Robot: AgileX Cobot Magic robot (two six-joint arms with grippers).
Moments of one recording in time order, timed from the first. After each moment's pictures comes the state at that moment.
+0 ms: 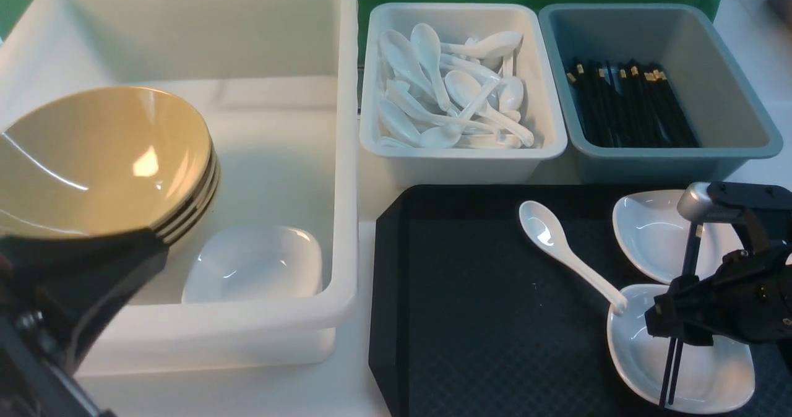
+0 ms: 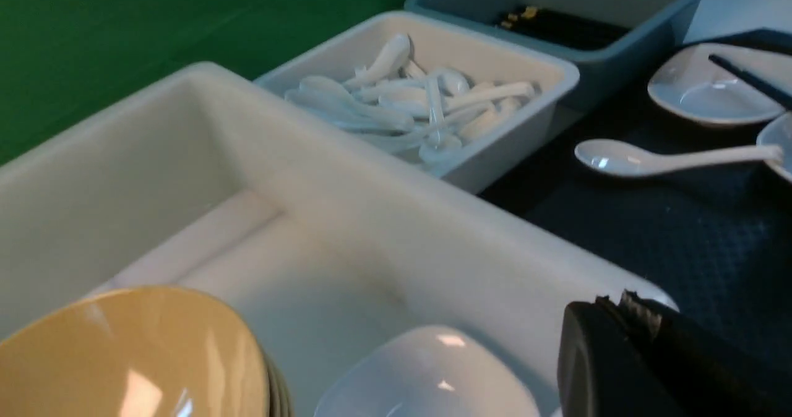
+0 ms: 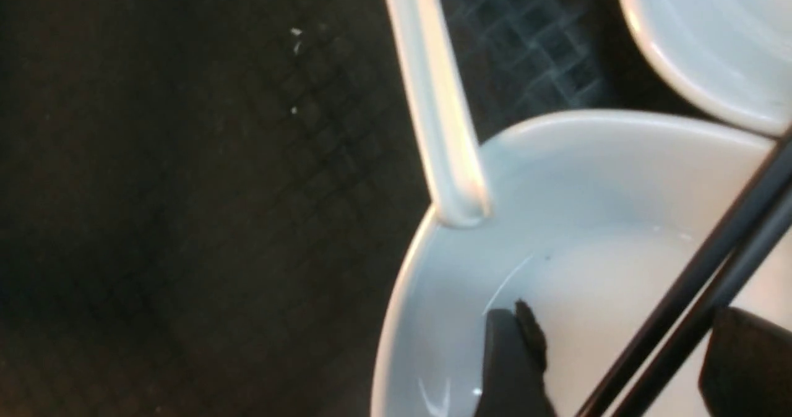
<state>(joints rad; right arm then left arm) 0.12 1.36 -0.61 0.44 0.51 -0.22 -0.13 0.45 -0.52 -0.74 0.63 1.04</state>
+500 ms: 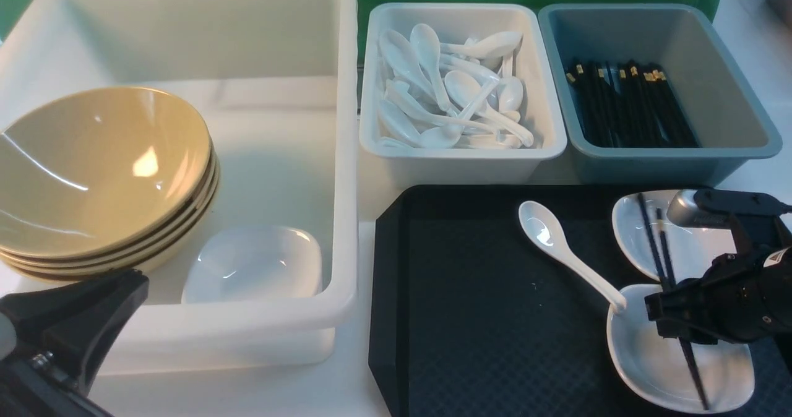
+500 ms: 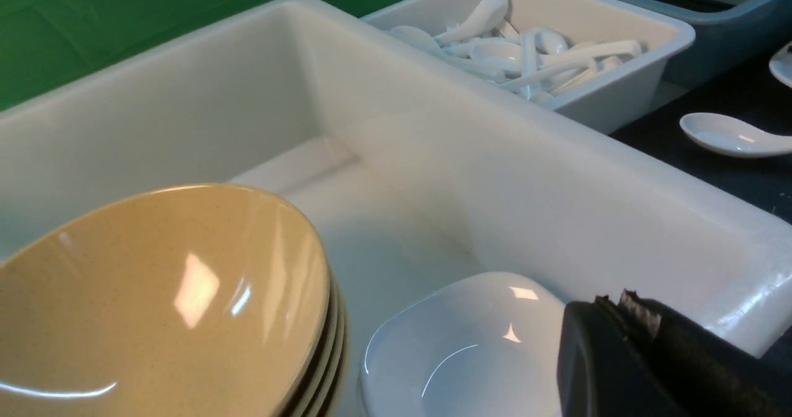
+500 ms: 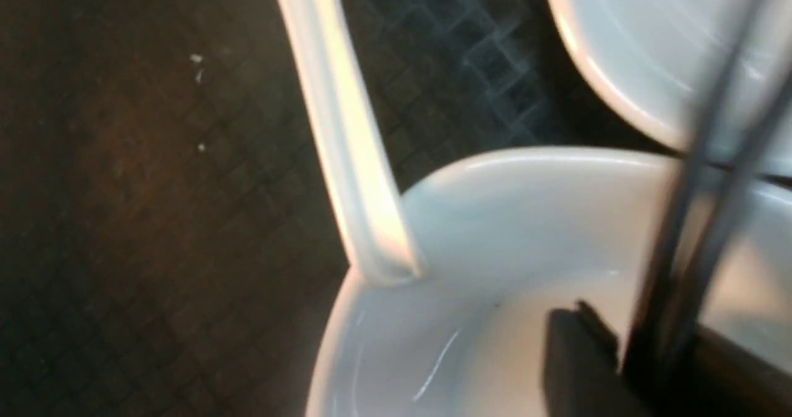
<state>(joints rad) 0.12 1.46 -0.62 0.41 0.44 -0.23 -0.13 0.37 -0.31 -0.80 0.38 1.04</state>
